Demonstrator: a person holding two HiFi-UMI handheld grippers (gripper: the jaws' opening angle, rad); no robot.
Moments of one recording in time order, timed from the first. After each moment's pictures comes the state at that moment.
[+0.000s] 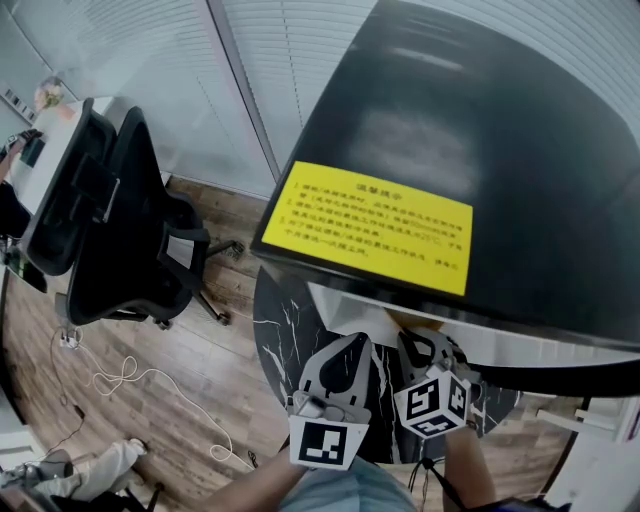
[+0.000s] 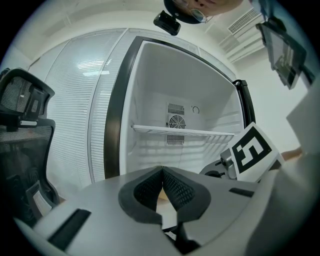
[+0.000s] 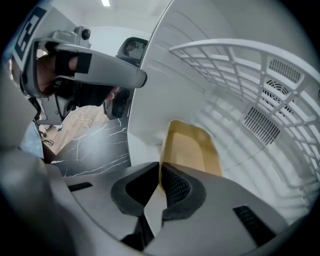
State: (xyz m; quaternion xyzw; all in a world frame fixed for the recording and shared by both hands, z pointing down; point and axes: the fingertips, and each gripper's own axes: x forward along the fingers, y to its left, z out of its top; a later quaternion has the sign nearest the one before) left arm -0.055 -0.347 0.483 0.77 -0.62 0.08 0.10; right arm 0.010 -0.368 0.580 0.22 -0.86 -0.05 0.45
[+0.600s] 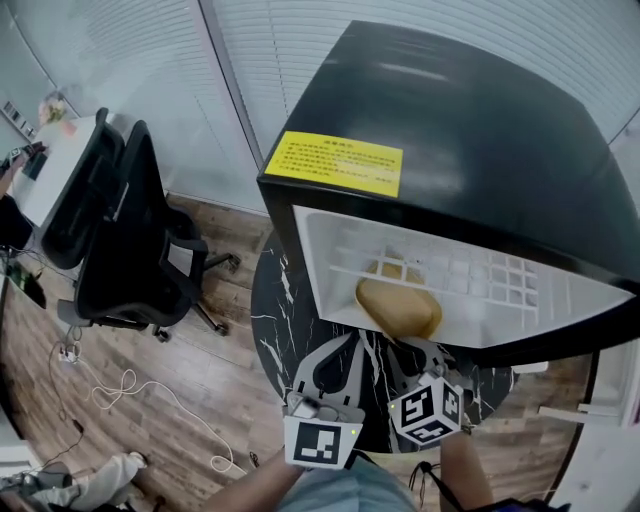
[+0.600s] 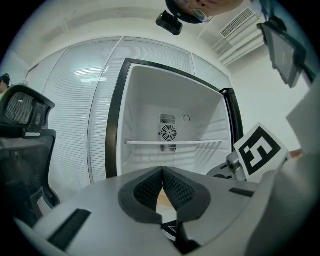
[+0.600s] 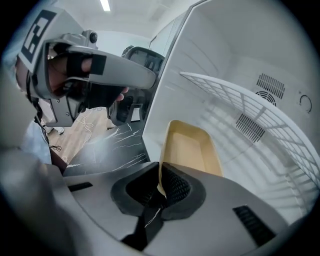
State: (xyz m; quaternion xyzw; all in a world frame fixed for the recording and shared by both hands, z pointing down) left arm -0.040 -0.307 0.452 0.78 -0.62 0.07 0.07; right arm 0.025 -0.315 0.554 0.22 -0.87 -0.05 0.43
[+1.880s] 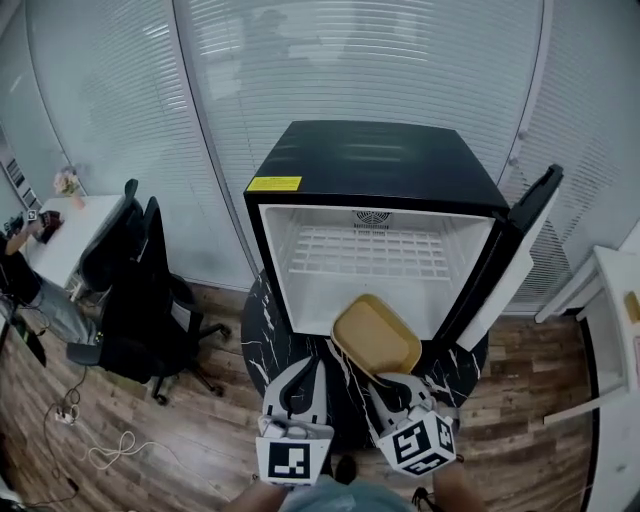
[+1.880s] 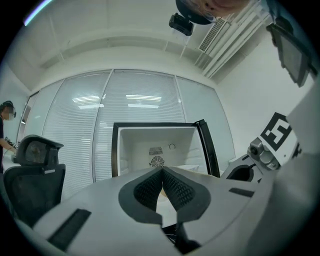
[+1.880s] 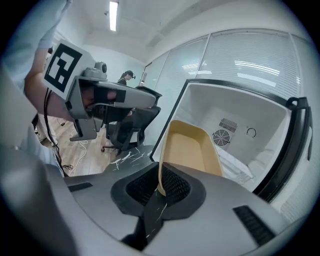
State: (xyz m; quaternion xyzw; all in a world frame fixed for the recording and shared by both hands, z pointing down) left arm 0.008 -0.167 0.342 0.77 -0.63 0.02 -0.03; right arm 0.094 -0.166 0.420 0.29 -0.90 -0.09 0.31
